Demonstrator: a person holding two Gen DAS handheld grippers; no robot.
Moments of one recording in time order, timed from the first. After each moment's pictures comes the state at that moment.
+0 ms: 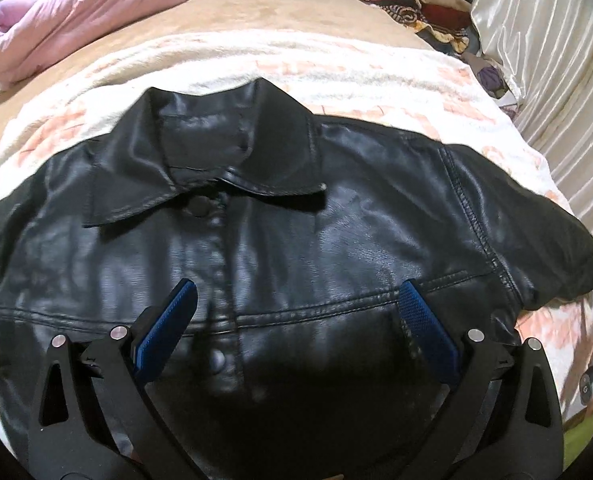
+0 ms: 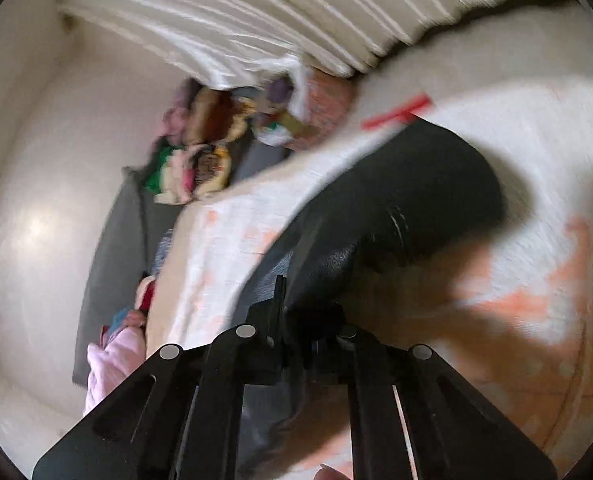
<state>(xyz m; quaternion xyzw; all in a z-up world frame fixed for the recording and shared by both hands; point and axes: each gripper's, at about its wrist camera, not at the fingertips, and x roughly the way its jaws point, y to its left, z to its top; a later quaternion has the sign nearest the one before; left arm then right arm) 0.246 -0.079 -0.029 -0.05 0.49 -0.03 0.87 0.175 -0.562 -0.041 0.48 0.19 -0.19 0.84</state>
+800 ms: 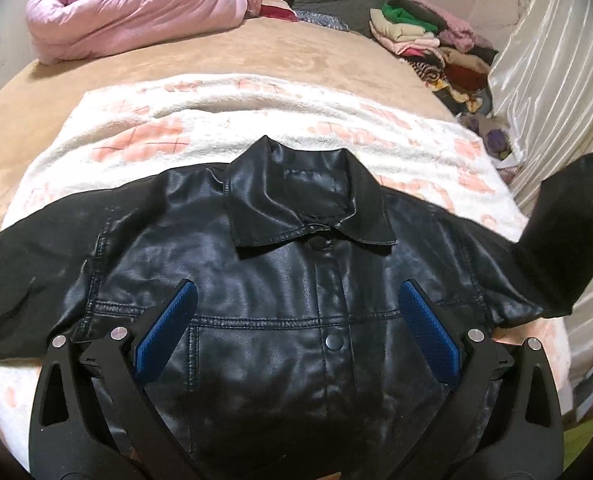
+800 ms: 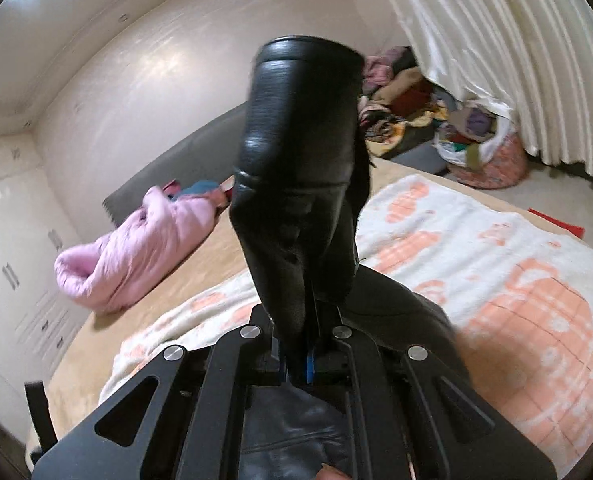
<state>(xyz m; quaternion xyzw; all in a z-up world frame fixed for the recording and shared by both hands) 0.200 0.030 0.035 -0.14 0.44 -0.02 0.89 0.255 -0.330 0.106 0.20 0.24 0.03 0.95</state>
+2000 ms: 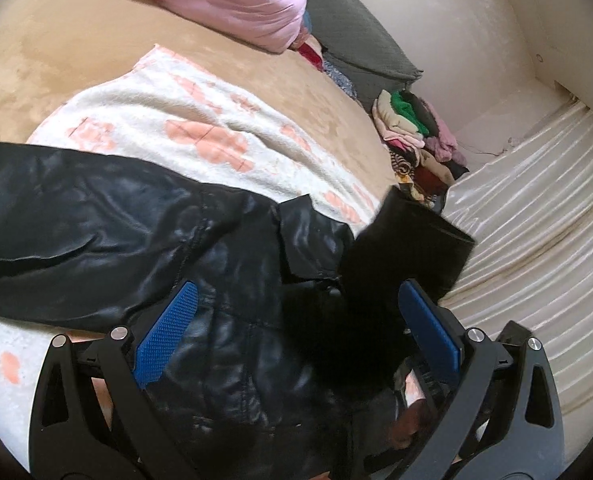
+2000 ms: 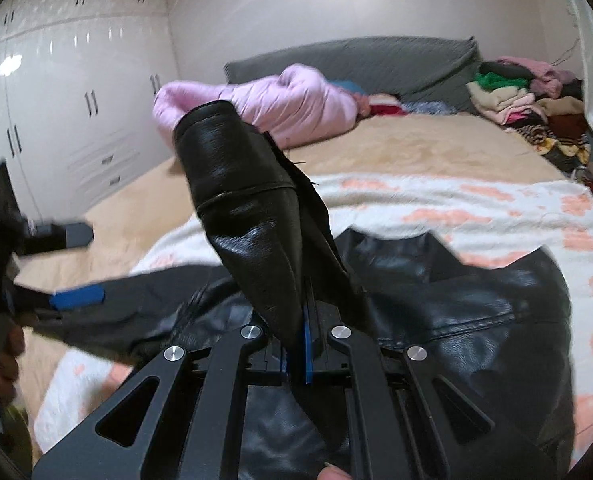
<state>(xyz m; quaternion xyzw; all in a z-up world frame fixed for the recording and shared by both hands) 0.132 0.191 0.045 -0.38 0.35 -0.06 0.86 0.260 -0.043 0.011 0.00 0.32 0.24 0.91</state>
